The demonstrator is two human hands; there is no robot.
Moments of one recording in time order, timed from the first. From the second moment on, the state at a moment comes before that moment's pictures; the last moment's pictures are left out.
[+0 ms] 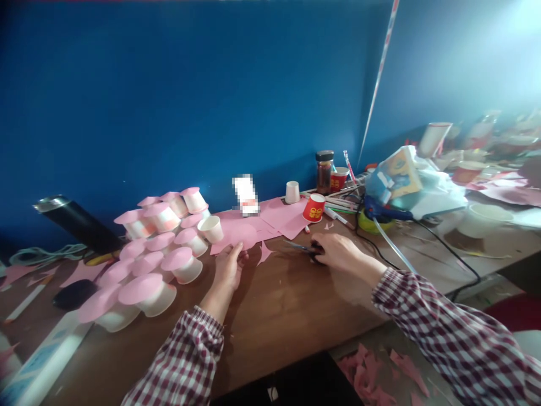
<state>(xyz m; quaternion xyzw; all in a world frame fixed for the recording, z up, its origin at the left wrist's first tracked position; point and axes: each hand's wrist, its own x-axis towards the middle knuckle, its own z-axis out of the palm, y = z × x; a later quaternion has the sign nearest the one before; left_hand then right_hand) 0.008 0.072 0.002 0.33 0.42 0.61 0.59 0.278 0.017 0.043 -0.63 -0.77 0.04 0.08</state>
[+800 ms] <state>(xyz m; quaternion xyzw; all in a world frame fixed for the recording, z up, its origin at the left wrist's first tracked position) 0.007 0.072 -0.002 0.36 0.43 0.60 0.58 0.333 0.053 0.053 -0.71 -0.69 0.08 0.11</state>
